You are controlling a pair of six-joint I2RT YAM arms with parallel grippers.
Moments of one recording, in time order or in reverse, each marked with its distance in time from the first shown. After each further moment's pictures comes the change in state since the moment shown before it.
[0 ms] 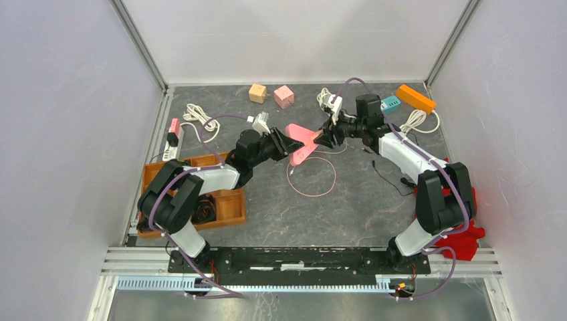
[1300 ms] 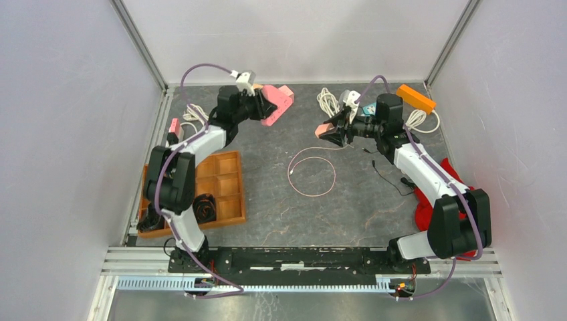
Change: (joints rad) left arm 0.260 0.157 0.482 -0.390 0.114 0.613; right arm -0.062 -0.197 -0.098 0.151 -0.187 0.086
